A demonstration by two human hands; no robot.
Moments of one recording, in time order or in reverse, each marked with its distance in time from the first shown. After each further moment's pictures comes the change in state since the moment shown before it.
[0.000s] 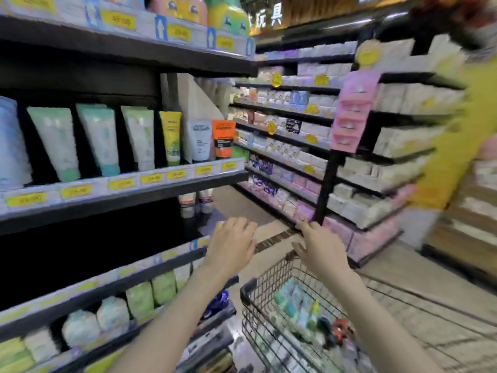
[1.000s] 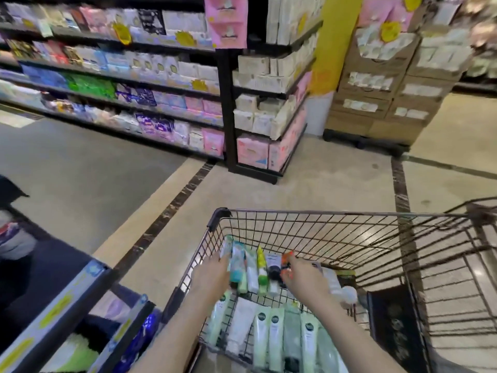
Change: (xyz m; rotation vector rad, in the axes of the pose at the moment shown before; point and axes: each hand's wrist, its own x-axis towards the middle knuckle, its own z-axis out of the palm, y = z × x) left_hand 0.084 0.117 0.311 -0.228 -0.880 0.208; right_hand -0.008 0.171 0.229 0.259 -0.499 0.727
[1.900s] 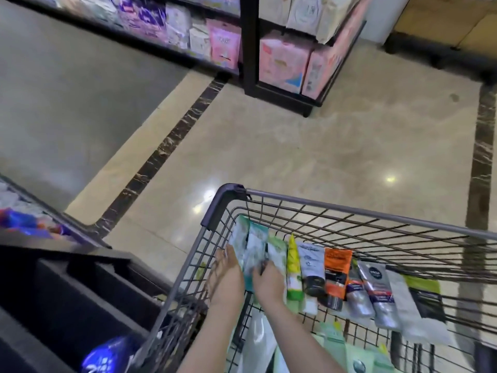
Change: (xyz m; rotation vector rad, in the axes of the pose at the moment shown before) left_hand 0.201 -0.027 0.210 -0.750 -0.232 -0.525; right_hand 0.224 -0.043 0.241 0.490 -0.298 0.483
